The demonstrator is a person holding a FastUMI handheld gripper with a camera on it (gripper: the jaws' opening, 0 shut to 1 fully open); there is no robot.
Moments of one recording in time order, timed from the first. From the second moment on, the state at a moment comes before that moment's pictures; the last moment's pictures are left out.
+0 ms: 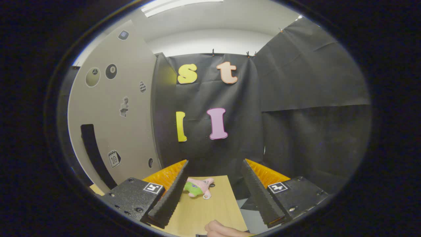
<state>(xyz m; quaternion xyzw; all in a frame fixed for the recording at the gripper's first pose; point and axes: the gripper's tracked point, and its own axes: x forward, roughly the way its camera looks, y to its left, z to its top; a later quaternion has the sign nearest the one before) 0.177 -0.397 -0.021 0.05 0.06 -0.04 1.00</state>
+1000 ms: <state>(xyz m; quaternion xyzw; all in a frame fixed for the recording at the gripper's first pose) 0.148 -0.257 -0.006 0.03 0.06 -0.01 1.00</state>
